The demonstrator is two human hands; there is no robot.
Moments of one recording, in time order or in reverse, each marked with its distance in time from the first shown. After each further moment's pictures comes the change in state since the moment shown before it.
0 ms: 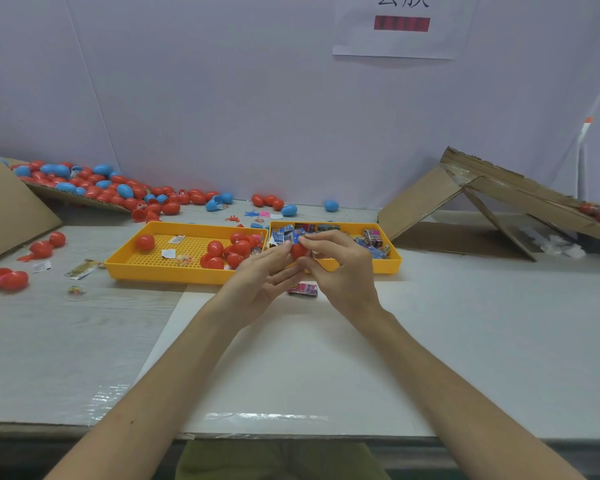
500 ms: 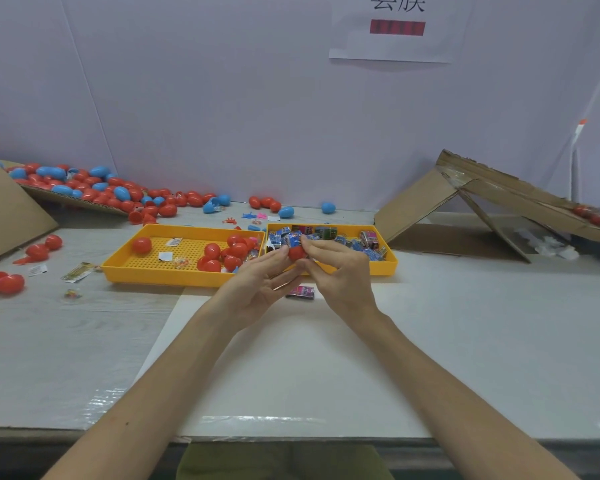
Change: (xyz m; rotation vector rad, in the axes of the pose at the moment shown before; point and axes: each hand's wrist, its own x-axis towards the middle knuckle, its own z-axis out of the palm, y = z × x) left_hand -0.002 0.000 0.000 -0.006 -0.043 -0.040; right_hand -0.001 -0.003 -0.002 -0.012 -0.031 0.063
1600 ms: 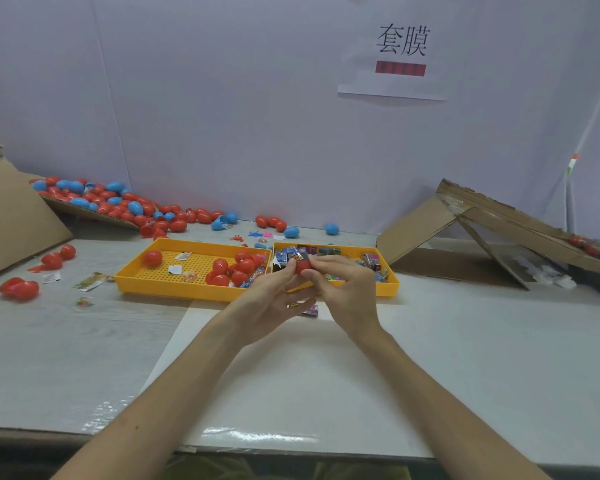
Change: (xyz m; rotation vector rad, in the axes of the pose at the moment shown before) left_hand -0.005 0.001 0.010 0.092 -0.074 -0.016; right_hand 0.005 -0.002 0.000 0.063 0.082 0.058
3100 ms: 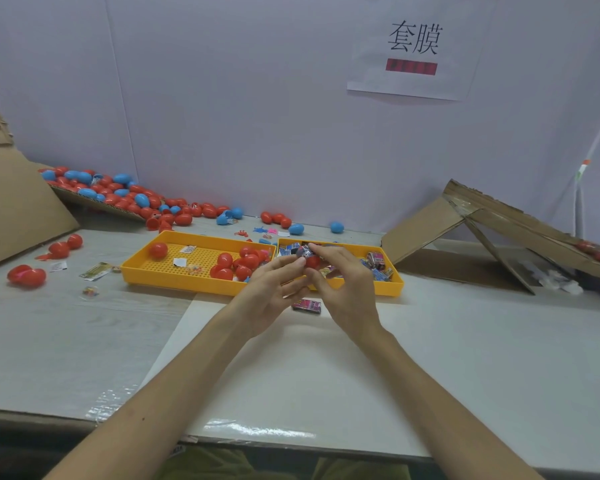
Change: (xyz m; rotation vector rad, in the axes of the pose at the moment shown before) left_hand 0.009 -0.004 -0.006 -0.023 0.117 0.098; right_hand -0.003 0.005 0.003 -0.037 -0.077 -0.122
